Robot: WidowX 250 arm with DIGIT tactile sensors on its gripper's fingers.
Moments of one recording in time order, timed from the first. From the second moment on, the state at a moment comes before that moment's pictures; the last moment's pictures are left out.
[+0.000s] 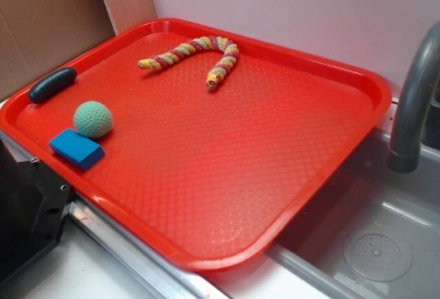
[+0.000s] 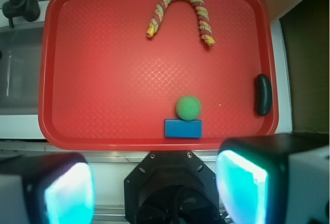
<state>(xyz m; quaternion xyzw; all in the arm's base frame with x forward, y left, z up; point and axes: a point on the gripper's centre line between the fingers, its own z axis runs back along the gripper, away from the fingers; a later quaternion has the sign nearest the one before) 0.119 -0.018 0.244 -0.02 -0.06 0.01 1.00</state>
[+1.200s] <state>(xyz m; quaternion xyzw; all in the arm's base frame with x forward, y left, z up) 0.272 0.020 0.117 -0.07 -0.14 0.22 0.96</state>
